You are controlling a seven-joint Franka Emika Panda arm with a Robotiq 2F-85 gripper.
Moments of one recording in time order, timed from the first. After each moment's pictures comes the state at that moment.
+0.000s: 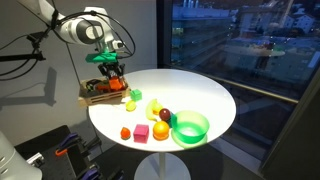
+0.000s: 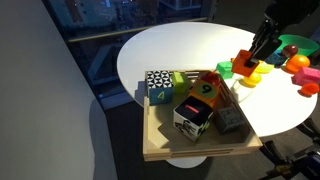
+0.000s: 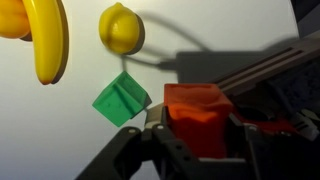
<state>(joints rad) 0.19 -0.09 0.14 -2.45 0.03 2.47 -0.39</state>
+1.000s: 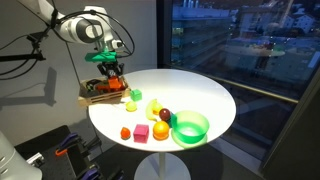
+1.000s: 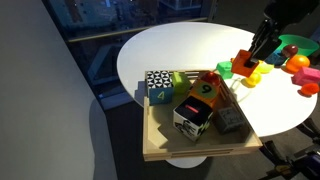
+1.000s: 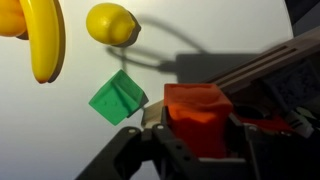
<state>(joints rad) 0.20 -0.09 0.14 -2.44 0.03 2.45 -0.38</state>
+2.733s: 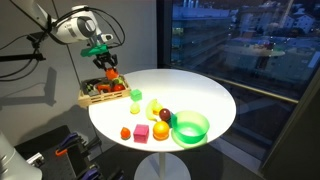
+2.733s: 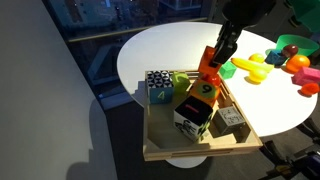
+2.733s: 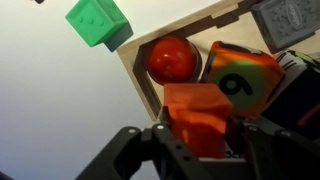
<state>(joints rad) 0.27 0.05 0.26 -2.26 -0.28 2.48 -0.04</state>
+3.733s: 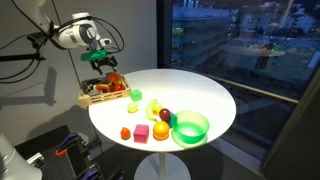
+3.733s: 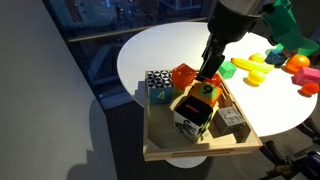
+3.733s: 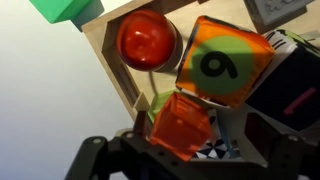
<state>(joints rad) 0.30 0.13 0.27 -2.25 -0.28 2.58 -0.03</state>
